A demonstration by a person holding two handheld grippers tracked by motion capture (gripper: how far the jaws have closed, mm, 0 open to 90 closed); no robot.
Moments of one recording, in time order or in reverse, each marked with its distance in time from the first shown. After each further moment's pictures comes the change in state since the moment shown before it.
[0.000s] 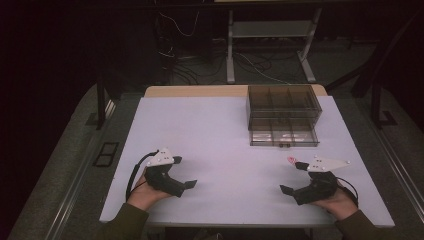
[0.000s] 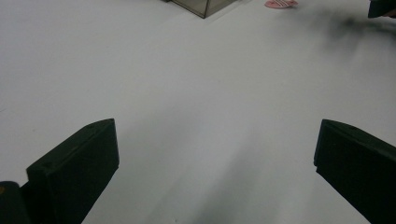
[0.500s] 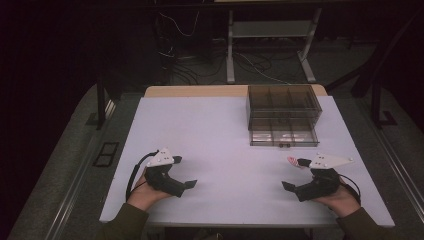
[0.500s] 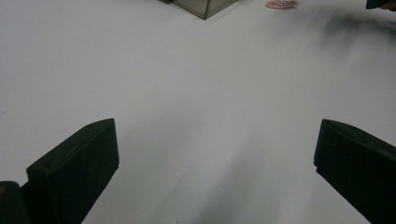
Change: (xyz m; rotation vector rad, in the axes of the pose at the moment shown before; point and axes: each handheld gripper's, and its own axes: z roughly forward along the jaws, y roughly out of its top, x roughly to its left) left arm -0.001 0.000 -0.001 -0.005 0.006 0.009; right arm -0.007 0.006 -0.004 -0.009 -0.026 -0.007
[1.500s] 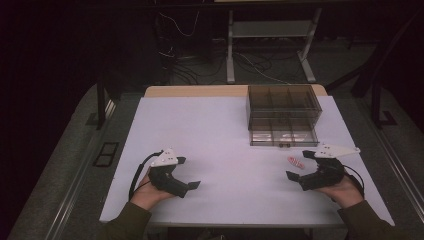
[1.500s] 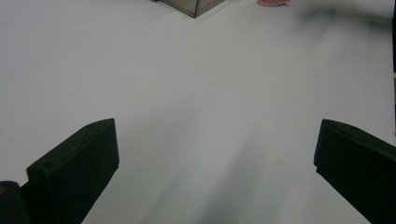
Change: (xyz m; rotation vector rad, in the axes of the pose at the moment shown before) left arm -0.002 0.001 0.009 0.007 -0.033 0.002; right arm -0.021 0.013 -0.004 -0.008 -0.033 0.038
